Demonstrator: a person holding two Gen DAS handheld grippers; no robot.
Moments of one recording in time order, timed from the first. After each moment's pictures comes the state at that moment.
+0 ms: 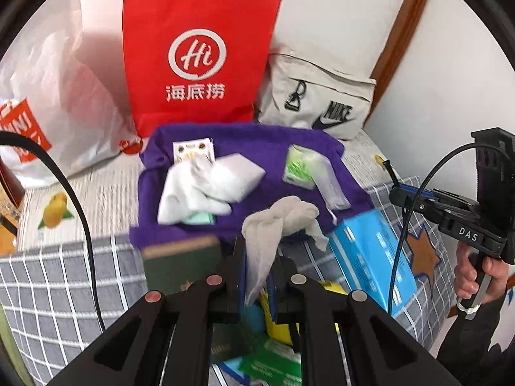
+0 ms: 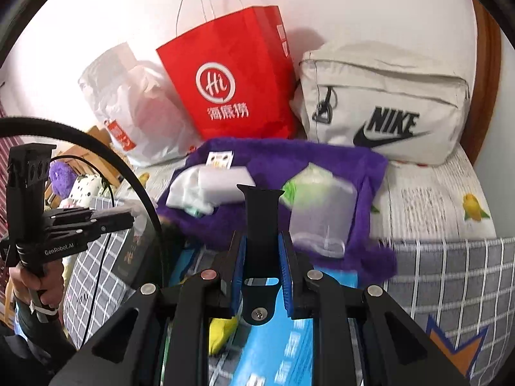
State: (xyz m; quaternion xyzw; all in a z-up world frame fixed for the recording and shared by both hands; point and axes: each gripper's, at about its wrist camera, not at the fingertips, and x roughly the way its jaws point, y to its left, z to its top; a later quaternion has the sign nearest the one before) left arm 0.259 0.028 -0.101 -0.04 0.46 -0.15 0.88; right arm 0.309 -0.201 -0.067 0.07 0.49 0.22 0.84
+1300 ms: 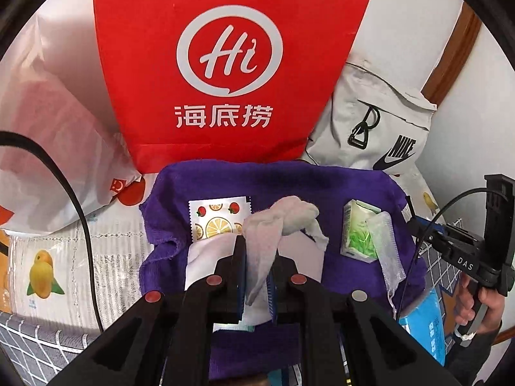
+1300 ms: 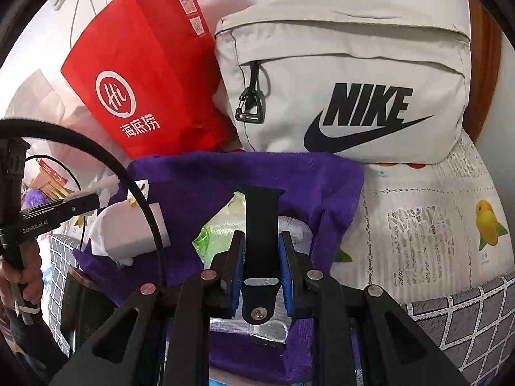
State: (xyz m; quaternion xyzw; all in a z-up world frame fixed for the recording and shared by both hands) left arm 0.401 0.036 -0.133 -0.05 0.48 -0.11 0.87; right arm 0.412 -0.234 -0.154 0.09 0.53 0.15 0.83
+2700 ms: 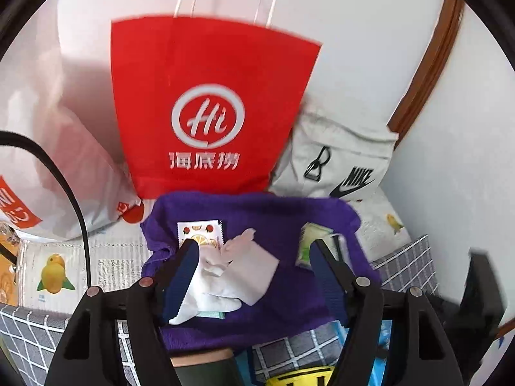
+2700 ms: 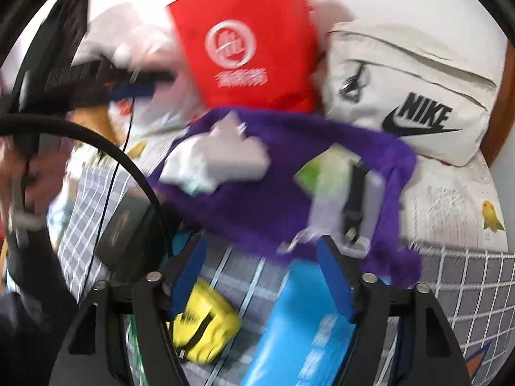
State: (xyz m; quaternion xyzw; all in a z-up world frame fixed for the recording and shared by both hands) left arm 0.358 0.036 -0.066 -0.07 0.42 -0.13 0.89; right arm 0.301 -0.159 -0.097 0.01 0.52 0.25 0.82
